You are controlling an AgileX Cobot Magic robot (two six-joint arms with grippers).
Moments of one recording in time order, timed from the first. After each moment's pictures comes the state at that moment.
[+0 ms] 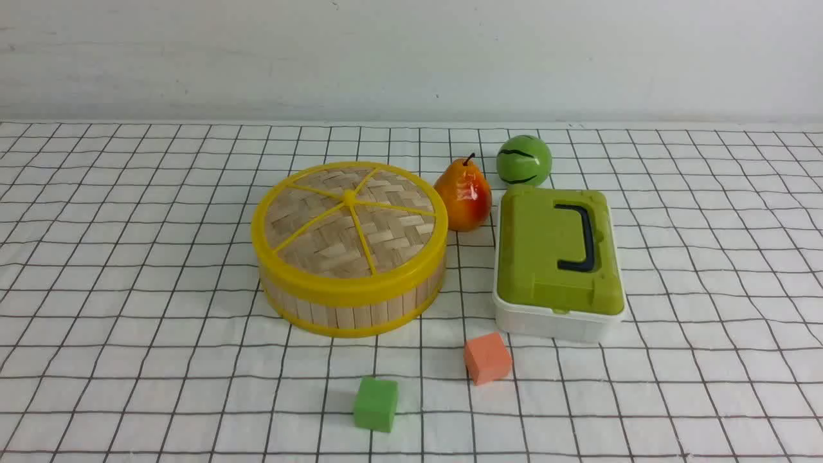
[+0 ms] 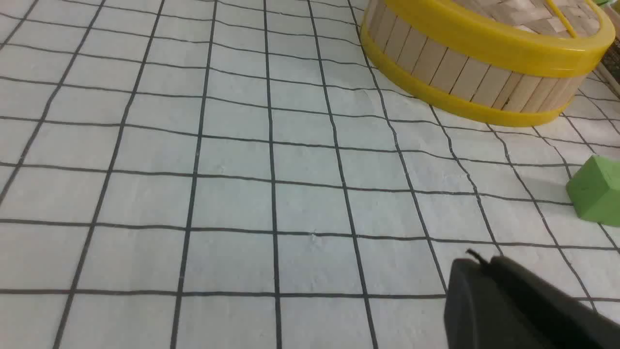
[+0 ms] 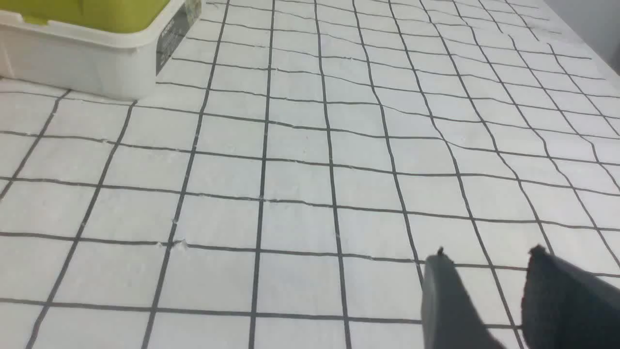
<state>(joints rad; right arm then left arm) 0.00 -0.01 0.02 -0.24 0.41 0.15 -0.21 -0.01 0.03 0.07 0.37 -0.31</state>
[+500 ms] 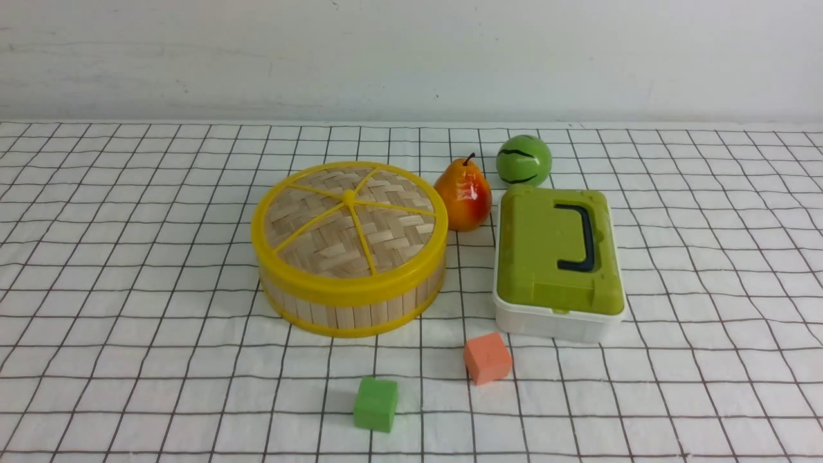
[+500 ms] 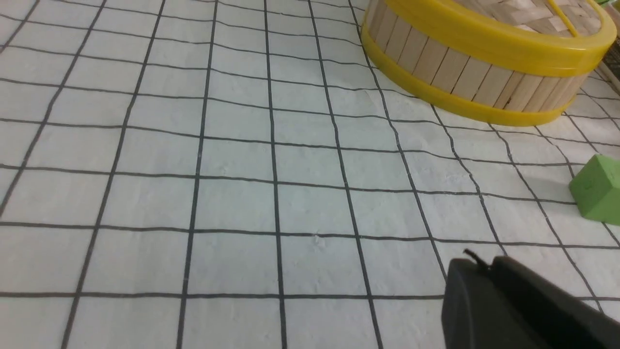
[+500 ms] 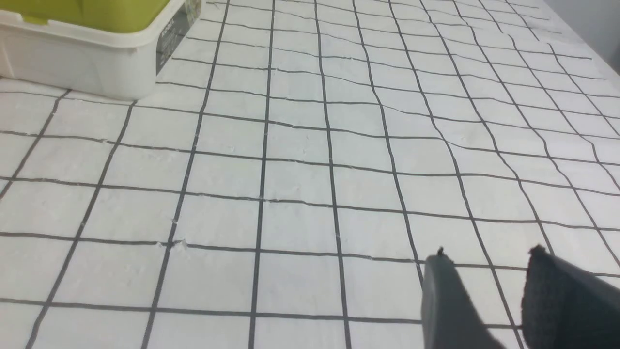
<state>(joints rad) 0.00 -0.01 0.02 -0.24 0.41 0.15 -0.21 -0.01 0.03 0.10 0.37 -0.31</state>
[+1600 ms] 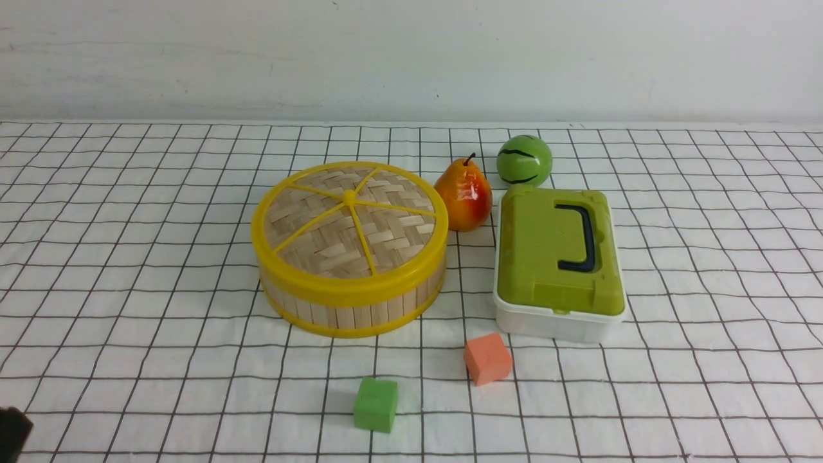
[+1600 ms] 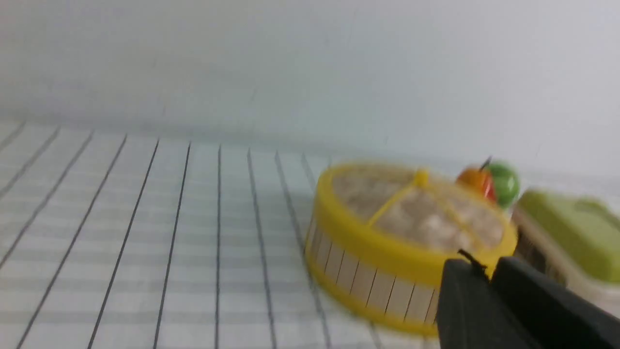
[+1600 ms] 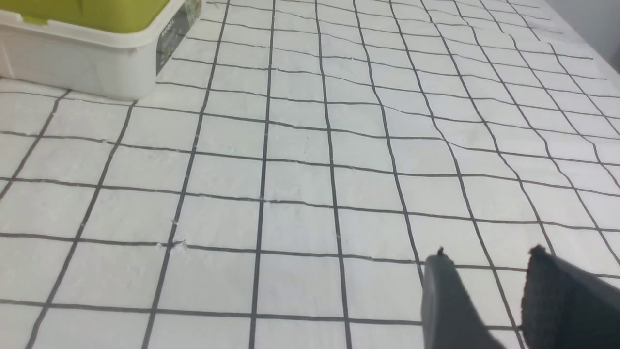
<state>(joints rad) 0.00 -0.01 0.02 -0.24 0.41 0.15 -0.21 -0.01 0.03 0.12 -0.14 -0.31</state>
